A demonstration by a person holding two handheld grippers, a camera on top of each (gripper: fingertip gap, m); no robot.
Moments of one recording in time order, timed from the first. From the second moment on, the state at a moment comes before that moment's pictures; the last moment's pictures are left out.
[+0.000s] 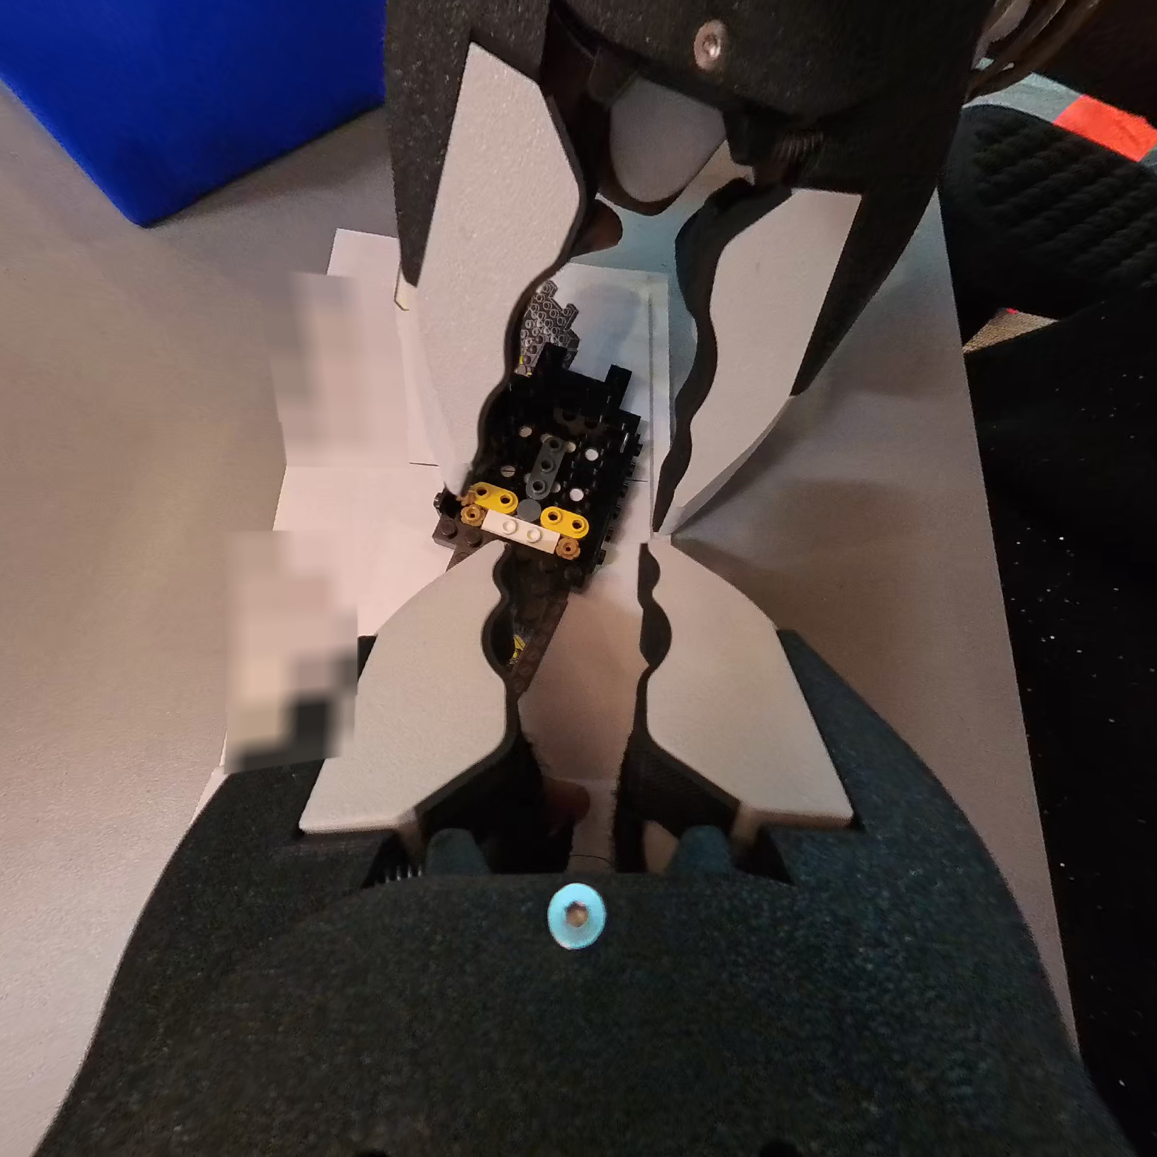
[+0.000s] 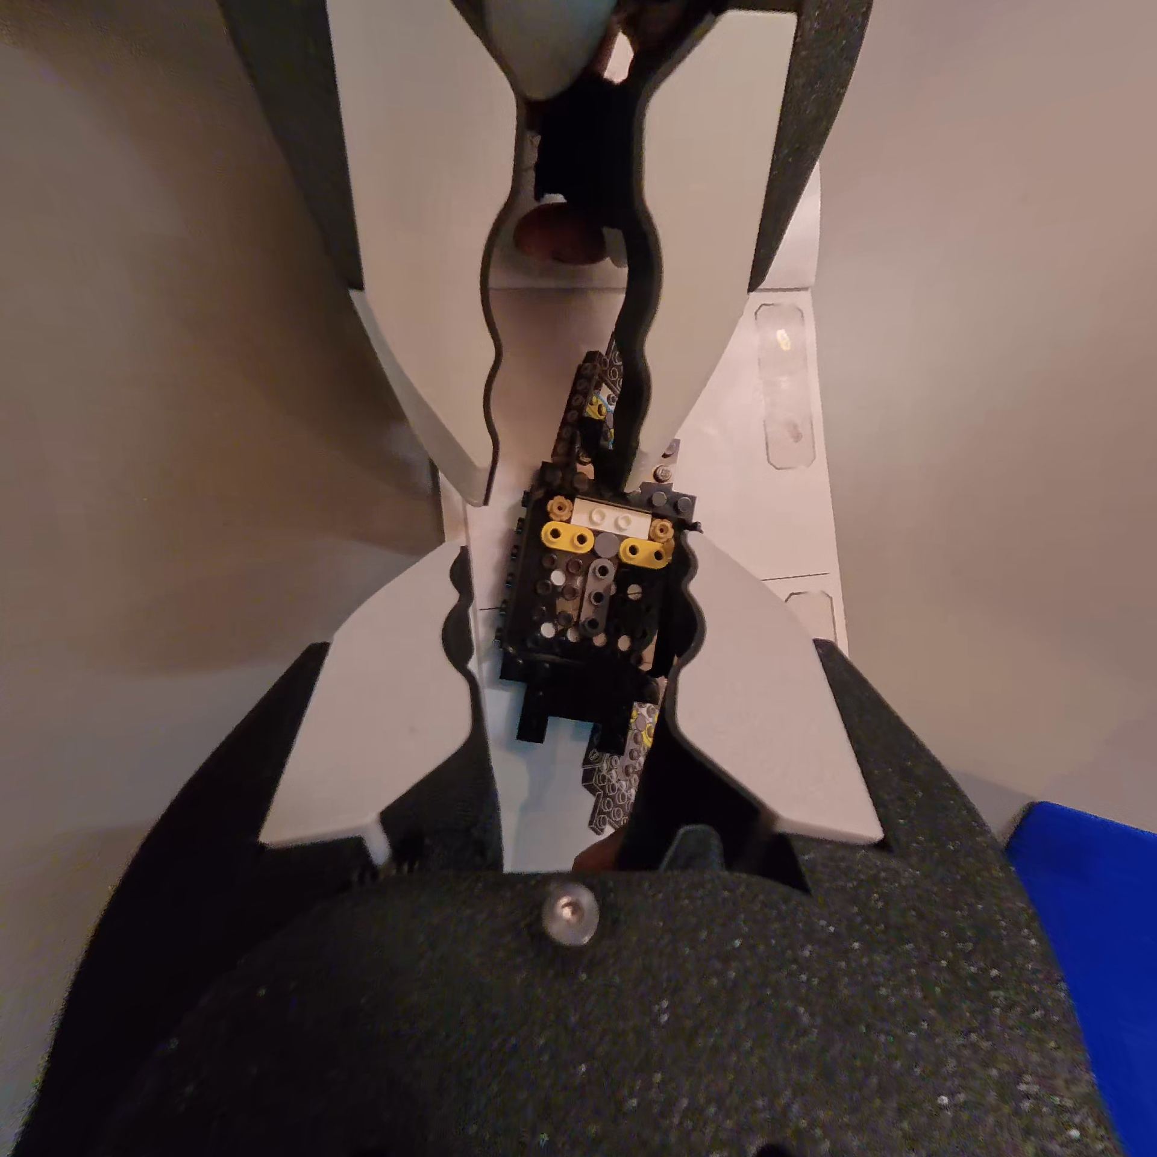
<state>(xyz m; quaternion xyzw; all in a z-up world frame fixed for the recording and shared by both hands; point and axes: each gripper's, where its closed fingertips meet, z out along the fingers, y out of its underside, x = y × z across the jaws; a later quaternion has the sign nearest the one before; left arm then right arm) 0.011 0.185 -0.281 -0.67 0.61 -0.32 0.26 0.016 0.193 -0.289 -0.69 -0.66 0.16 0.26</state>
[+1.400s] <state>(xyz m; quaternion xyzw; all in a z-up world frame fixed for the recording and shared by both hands) 0.012 0.183 -0.281 -0.67 0.61 -0.33 0.26 0.017 0.190 -0.288 -0.70 -0.62 0.16 0.31</state>
